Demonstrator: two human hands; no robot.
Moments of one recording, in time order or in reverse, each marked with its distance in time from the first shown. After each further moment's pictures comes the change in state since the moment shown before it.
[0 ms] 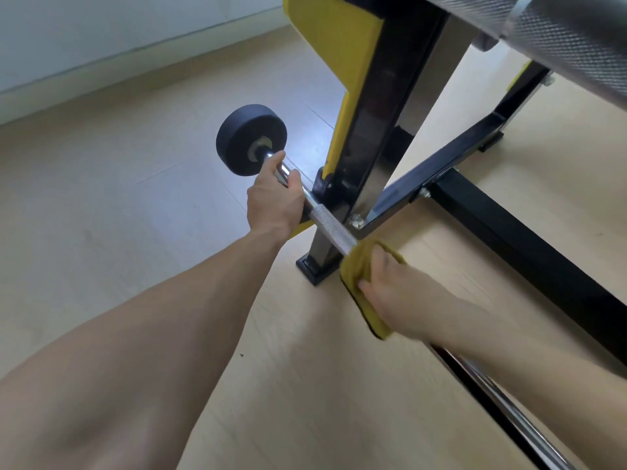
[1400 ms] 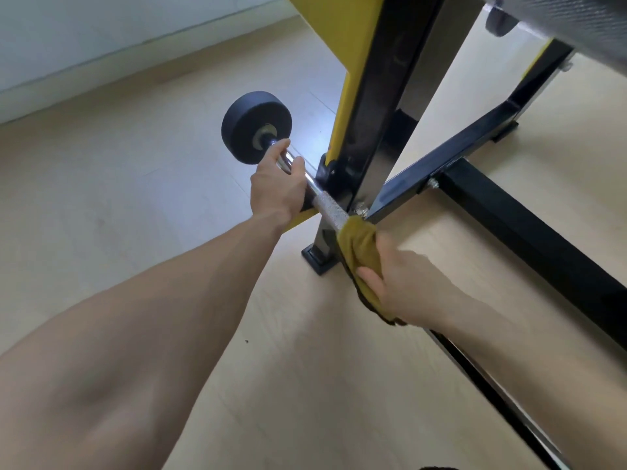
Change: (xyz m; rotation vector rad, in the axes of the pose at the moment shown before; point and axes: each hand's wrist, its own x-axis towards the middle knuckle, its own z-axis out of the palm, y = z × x) left_hand 0.005 -0.008 0.005 -0.060 0.017 0.013; right_hand -0.003 0.005 0.009 0.210 0.053 0.161
